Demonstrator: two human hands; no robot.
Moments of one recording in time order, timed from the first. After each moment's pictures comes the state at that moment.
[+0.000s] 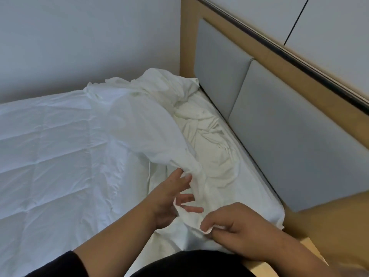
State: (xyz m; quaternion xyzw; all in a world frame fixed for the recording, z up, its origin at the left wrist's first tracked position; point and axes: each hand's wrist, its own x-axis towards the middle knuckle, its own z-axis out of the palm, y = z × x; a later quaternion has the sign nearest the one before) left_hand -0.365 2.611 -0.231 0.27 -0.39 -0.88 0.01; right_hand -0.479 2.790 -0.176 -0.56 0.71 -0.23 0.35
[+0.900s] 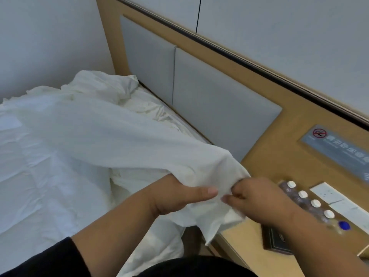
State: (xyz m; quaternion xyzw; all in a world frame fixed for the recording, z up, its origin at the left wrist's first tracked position) left_hand -0.325 2.737 -0.156 -0.01 -0.64 -0.76 -0.10; right_hand -0.414 2.946 -0.151 -0.32 0.93 0.02 0.18
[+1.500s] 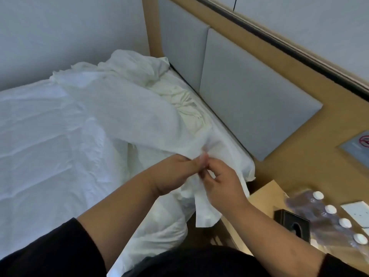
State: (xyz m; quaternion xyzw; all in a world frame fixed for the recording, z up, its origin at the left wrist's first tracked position) left_hand -0.341 2.748 -0.179 0.14 -0.74 -0.66 -0.08; right_hand -0.408 2.899 -0.216 -0.30 0.79 -0.50 0.21
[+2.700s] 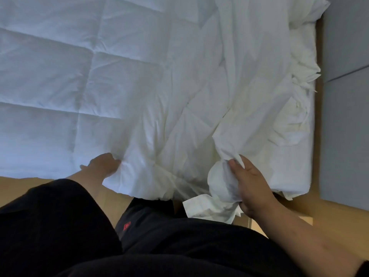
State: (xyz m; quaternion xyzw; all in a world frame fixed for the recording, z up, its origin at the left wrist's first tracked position) left_hand 0.095 2.552 -0.557 0.68 -0.50 -0.45 -0.30; right_hand -0.232 2.686 -0.323 -0.15 0.80 -0.30 0.50
